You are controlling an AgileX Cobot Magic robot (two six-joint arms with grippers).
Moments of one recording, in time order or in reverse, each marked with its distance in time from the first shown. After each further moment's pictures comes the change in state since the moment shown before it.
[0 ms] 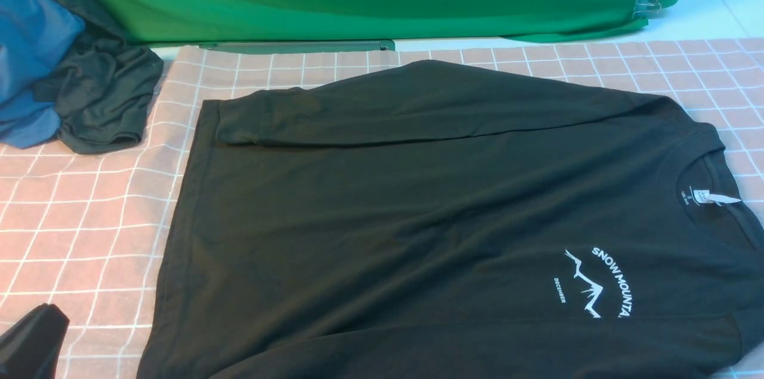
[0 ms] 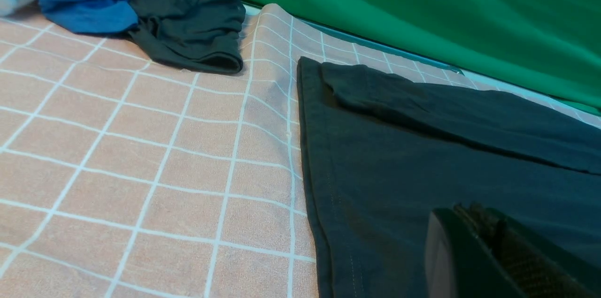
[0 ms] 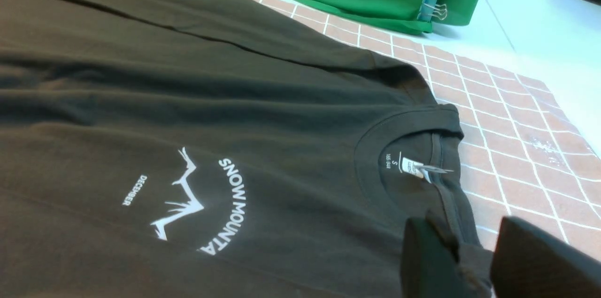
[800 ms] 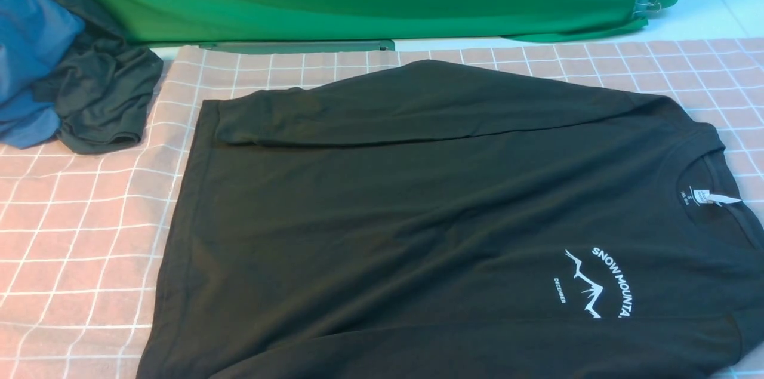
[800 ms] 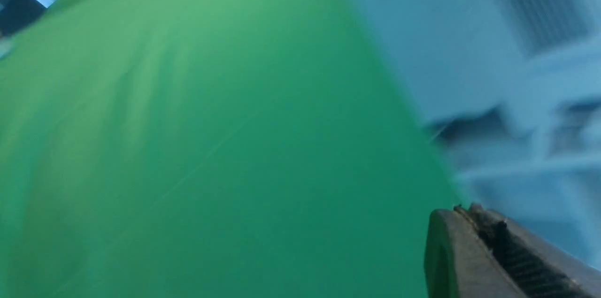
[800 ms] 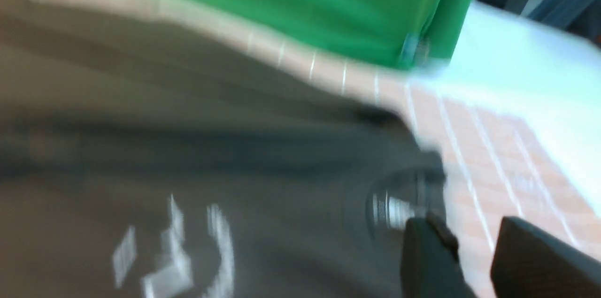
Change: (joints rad) right arm 0.000 0.000 0.000 0.004 -0.194 0.105; left arm 0.000 0.011 -0.052 -0.346 -0.872 -0.327
